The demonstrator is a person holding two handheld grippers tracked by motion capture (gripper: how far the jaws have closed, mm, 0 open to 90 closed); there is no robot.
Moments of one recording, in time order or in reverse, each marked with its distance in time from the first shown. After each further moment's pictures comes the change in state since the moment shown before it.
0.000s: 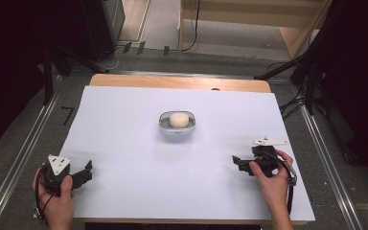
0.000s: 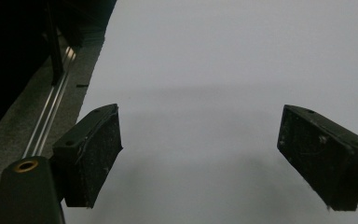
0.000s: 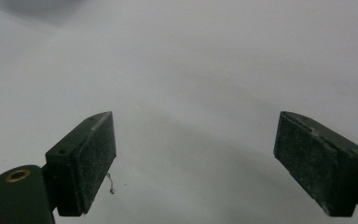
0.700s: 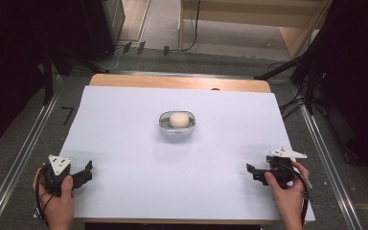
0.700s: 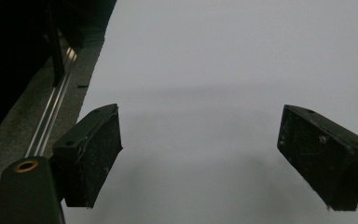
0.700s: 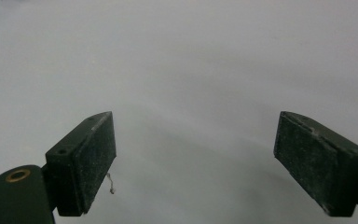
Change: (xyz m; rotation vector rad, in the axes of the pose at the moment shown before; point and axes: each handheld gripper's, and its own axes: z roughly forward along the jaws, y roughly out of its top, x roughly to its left) left arm -0.001 0.000 0.000 0.002 0.004 0.007; right arm -0.026 -0.037 -0.025 -0.024 -0.053 0.037
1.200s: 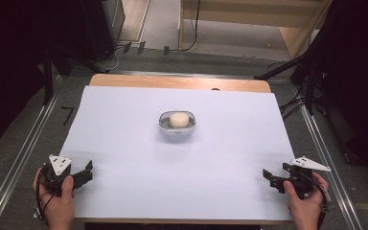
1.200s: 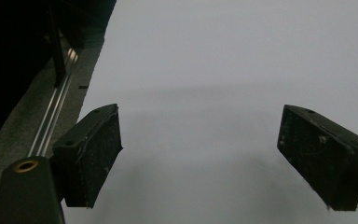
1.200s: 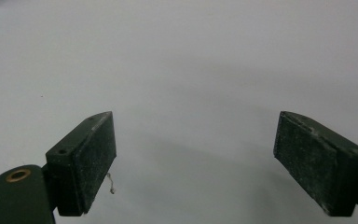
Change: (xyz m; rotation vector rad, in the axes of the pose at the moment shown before) left arm -0.001 0.000 0.000 -0.002 0.002 0.007; right arm -0.034 -0.031 -0.029 -0.059 -0.025 0.073
